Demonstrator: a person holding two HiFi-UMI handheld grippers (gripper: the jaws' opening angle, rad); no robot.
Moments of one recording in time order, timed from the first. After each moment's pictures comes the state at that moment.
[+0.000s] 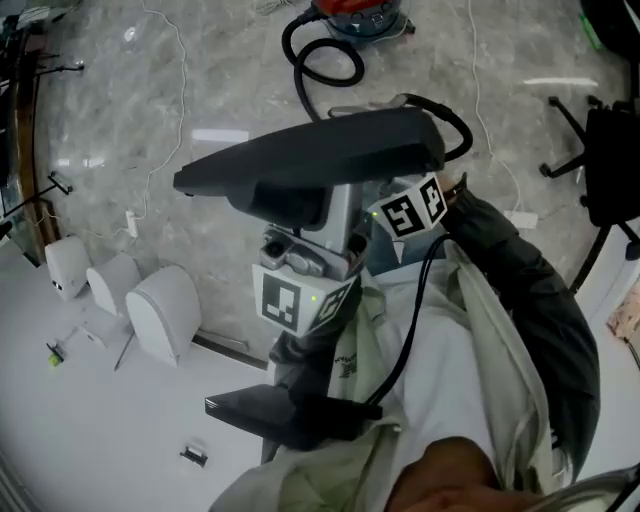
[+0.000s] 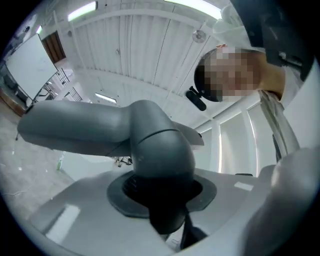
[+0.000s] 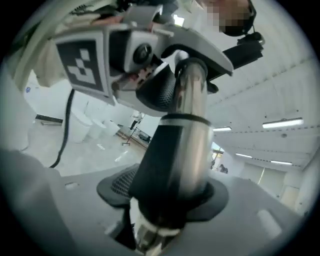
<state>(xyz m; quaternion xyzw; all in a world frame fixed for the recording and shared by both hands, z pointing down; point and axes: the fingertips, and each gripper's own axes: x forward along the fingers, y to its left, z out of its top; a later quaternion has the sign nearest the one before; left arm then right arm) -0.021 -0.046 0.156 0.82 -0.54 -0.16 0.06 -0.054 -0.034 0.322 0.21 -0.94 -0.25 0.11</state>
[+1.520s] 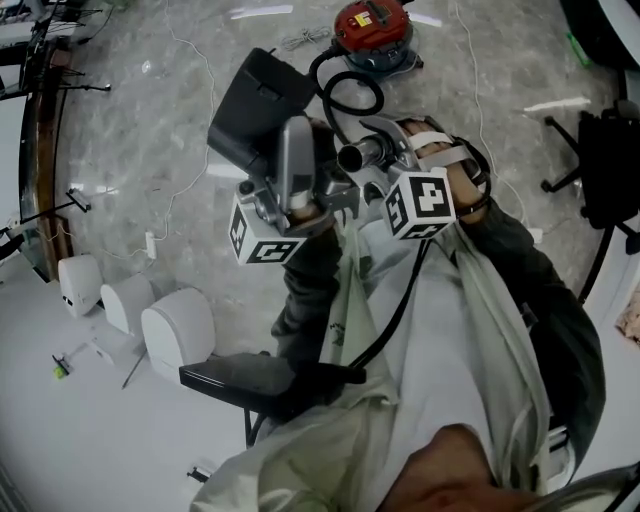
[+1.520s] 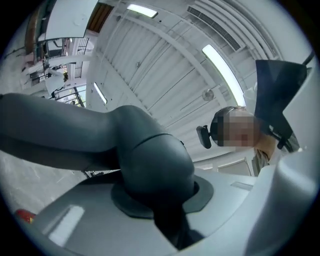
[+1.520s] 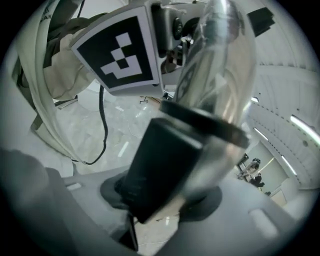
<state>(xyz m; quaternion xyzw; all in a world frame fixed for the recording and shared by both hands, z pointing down) -0.105 -0.040 0.036 0.84 -0.34 -0.40 0.09 -0.062 -0.024 0.271 0.16 -0.87 -0.22 0.41</state>
